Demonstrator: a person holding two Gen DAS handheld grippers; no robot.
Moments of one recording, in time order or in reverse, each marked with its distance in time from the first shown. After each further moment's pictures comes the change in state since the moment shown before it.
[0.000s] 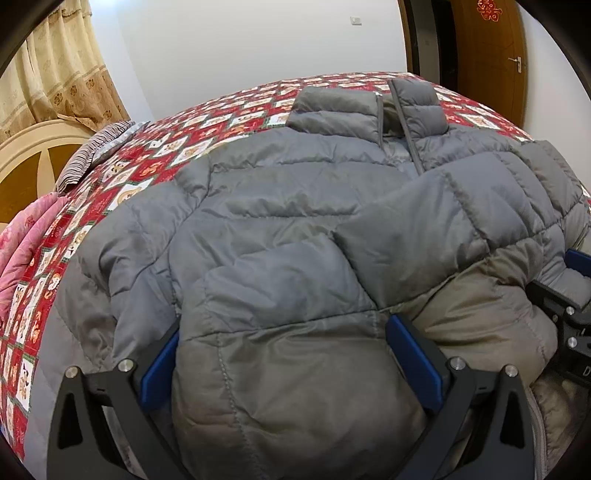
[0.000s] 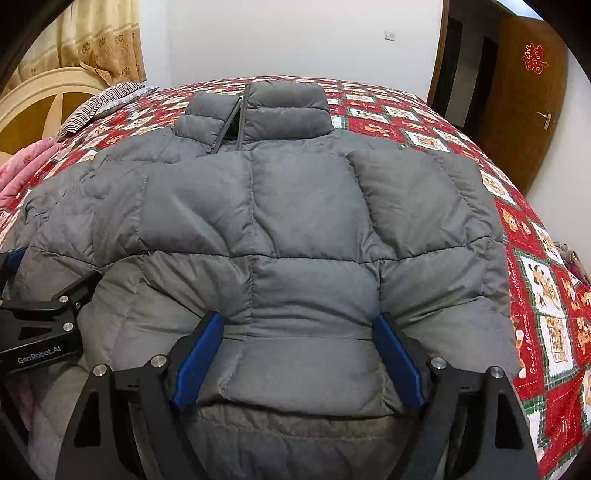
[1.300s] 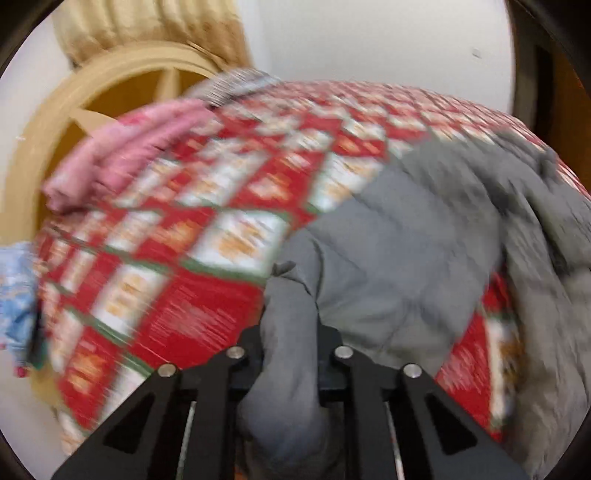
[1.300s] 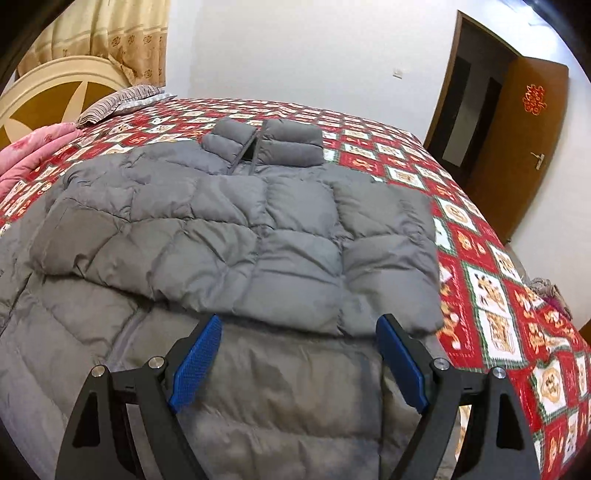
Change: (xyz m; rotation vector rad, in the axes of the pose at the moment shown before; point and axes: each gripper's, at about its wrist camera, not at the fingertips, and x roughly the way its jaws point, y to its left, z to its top) left arm -0.119 0.270 -0.148 -0.327 0.013 0.268; right arm -0.075 -0.004 -0.038 -0.106 -0.112 -0.045
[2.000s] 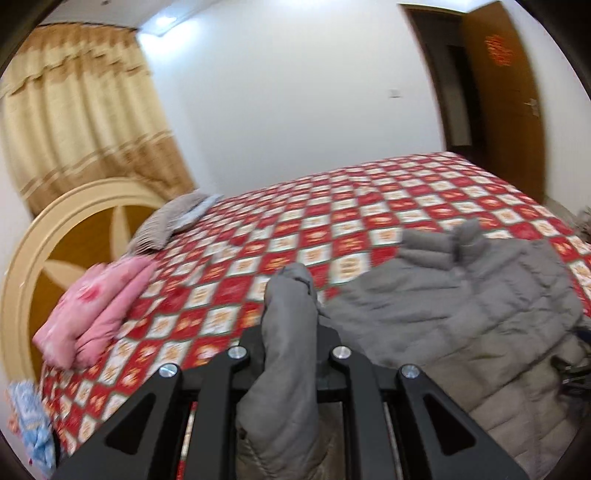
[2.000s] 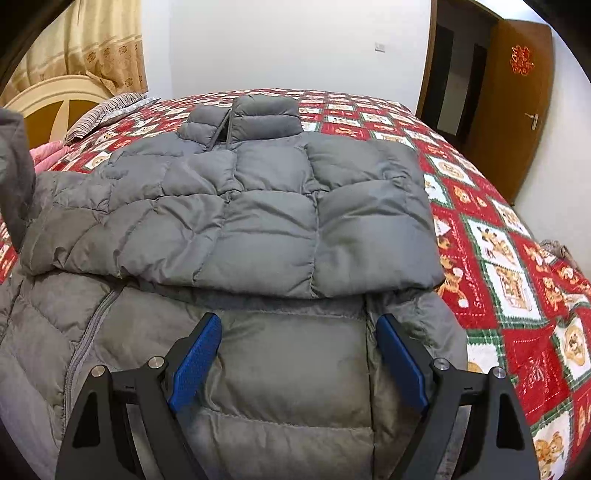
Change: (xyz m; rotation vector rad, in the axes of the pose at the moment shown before) left arm -0.108 -0.175 0.118 0.294 -0.327 -0.163; right arm 0.018 -0.025 -0.020 0.113 0.060 0.041
